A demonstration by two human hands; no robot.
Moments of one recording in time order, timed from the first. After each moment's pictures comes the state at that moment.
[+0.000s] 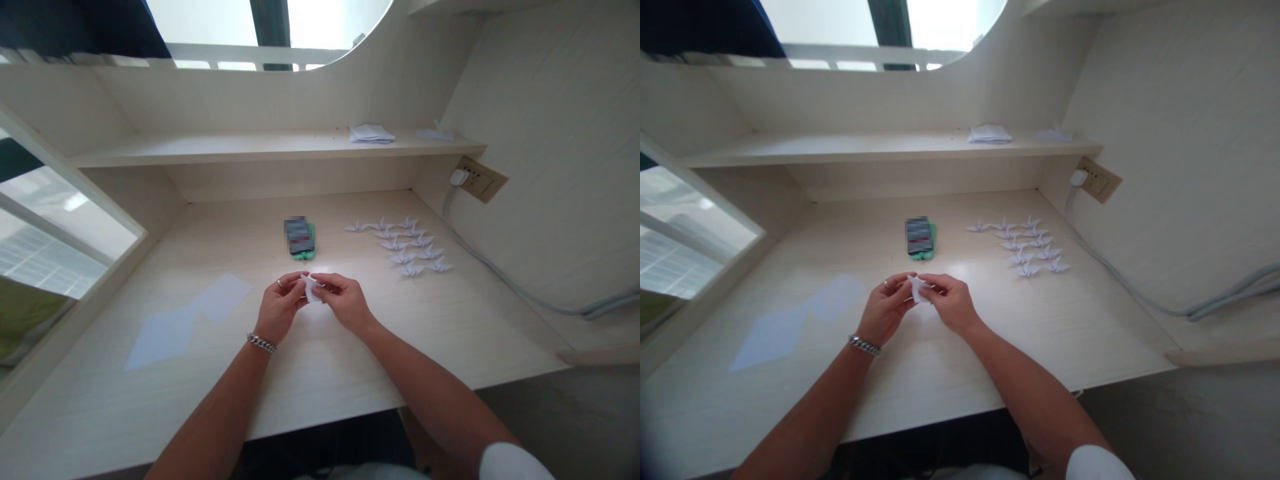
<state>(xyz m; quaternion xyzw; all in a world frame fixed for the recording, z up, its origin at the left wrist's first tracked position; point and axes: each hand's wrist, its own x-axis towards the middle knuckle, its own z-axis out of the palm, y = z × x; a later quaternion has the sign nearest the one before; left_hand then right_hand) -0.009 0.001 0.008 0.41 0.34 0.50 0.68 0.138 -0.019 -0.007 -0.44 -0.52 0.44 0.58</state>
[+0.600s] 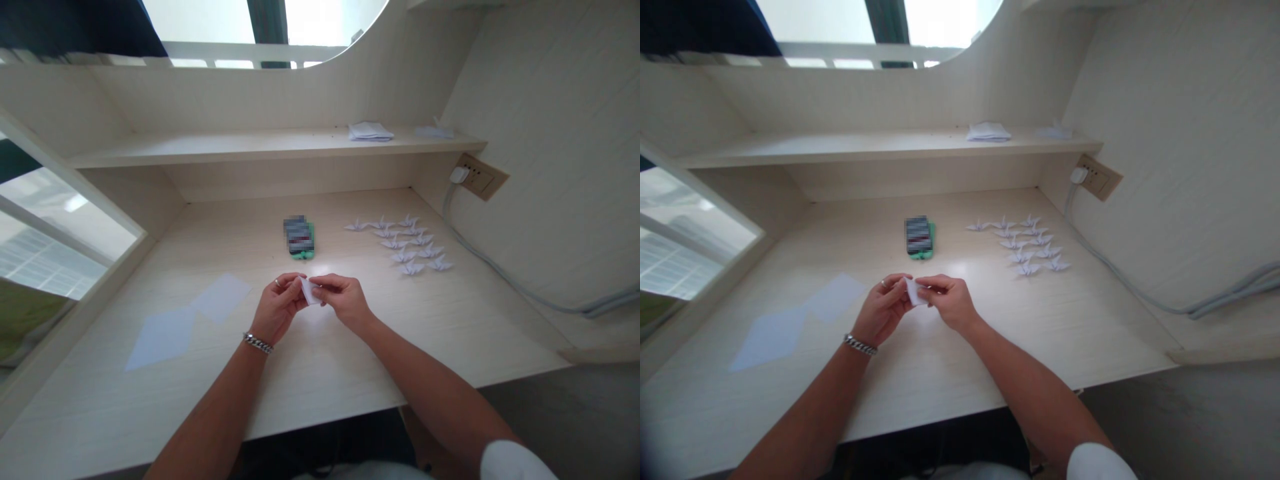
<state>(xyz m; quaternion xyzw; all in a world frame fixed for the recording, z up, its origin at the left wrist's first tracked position) -0.013 0.000 0.012 0.39 0.32 0.49 0.71 0.138 -0.018 -0.005 -0.41 -0.49 0.50 0.59</state>
